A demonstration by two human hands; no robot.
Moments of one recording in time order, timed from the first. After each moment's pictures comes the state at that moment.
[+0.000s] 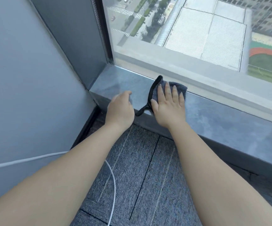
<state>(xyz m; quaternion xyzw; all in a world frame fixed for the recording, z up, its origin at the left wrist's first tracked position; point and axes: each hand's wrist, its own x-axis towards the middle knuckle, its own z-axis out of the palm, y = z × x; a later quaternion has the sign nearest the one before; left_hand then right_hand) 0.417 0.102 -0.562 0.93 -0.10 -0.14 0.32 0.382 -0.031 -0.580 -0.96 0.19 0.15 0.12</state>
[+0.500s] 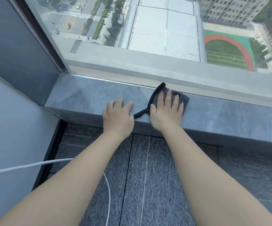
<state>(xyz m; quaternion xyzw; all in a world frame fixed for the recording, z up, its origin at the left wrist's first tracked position) 0.383 0.039 -0.570 0.93 -0.26 -0.19 0.17 0.322 -0.077 -0.571 -0.90 0.38 0.16 0.14</state>
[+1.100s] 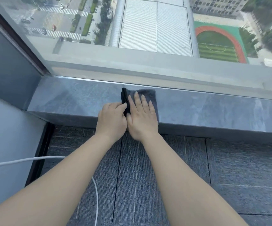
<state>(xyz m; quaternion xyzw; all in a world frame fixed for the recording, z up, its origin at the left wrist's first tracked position) 0.366 0.025 -0.564 0.91 -0.31 -0.20 0.21 0.310 -0.058 -0.577 -0.94 0.26 0.12 0.20</state>
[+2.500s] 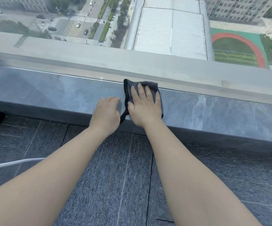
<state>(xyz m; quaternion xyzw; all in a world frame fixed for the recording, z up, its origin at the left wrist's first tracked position) 0.232 -0.134 -0.572 0.93 -0.27 -0.17 0.21 0.185 -0.245 -0.582 -0.95 0.24 0.13 0.17</state>
